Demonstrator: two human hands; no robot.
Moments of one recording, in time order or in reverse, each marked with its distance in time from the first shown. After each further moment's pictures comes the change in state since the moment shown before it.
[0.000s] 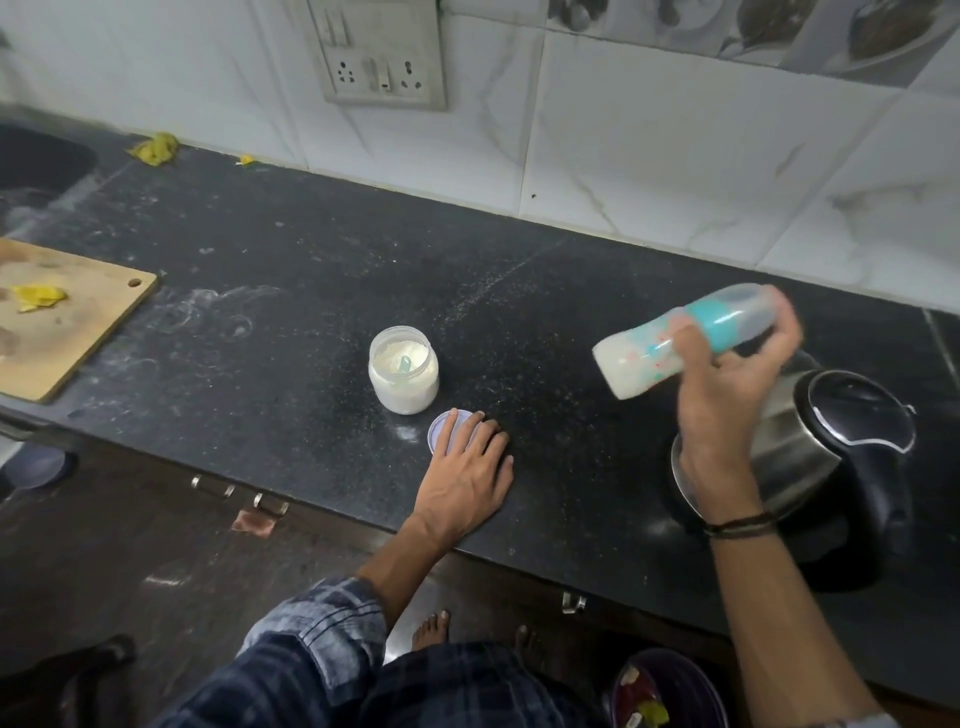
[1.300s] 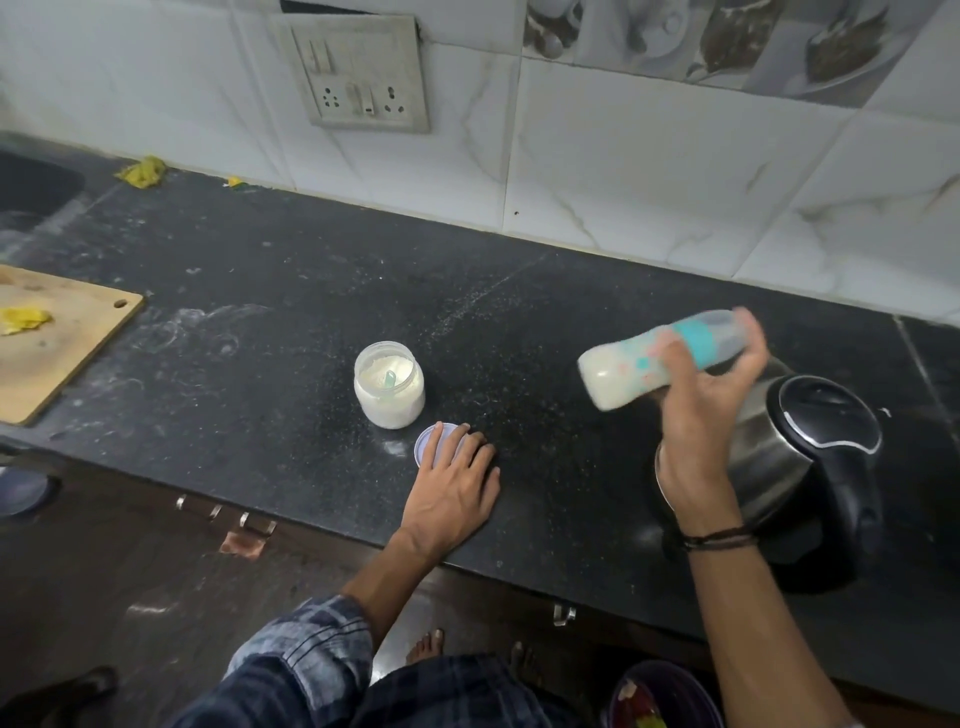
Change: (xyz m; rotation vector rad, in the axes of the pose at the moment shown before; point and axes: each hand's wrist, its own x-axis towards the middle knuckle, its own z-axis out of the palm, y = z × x) left_hand 0.000 0.001 0.001 -0.002 0.027 -0.004; right_hand 0.000 0.010 -0.012 0.023 -0.051 0.137
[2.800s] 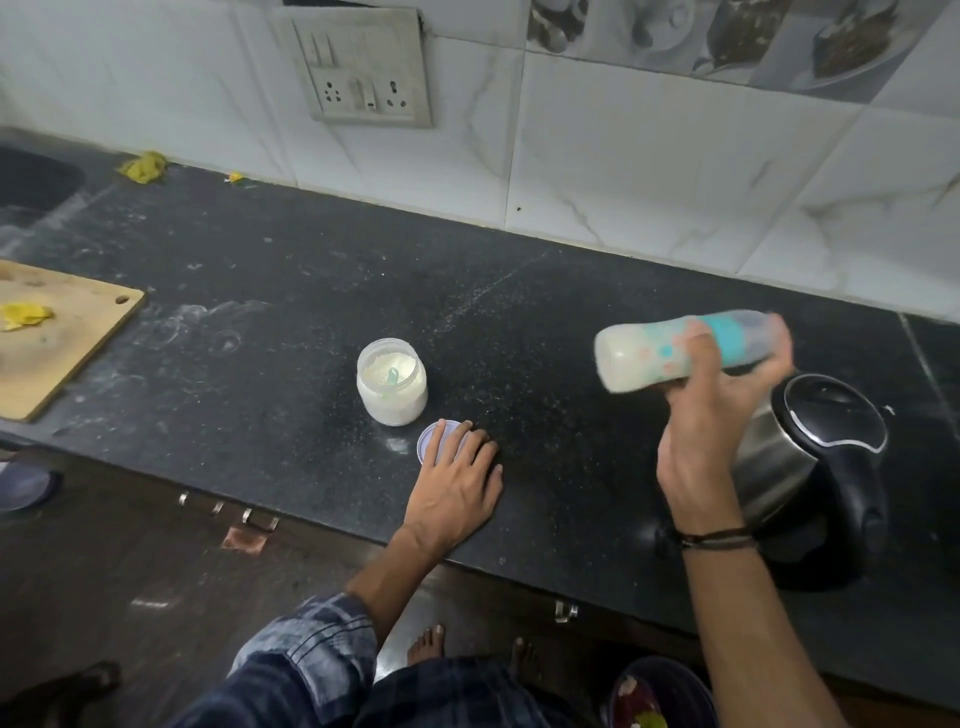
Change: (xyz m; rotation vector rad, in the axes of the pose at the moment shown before) left_hand 0.001 0.001 0.000 0.003 0.035 0.005; right_hand -0.002 -0.003 0.008 0.046 0.112 -0.047
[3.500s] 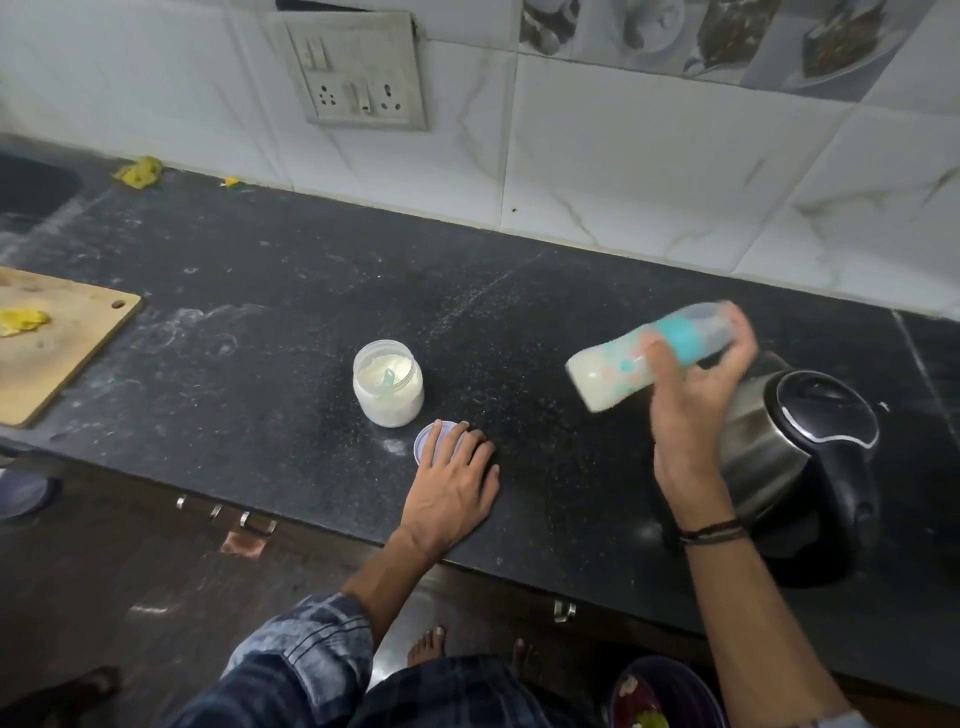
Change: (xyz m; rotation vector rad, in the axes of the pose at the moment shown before) left_hand -0.001 -0.001 0.000 0.001 -0.013 0.009; right_hand -0.005 -0.004 -0.002 -0.087 -0.100 0.047
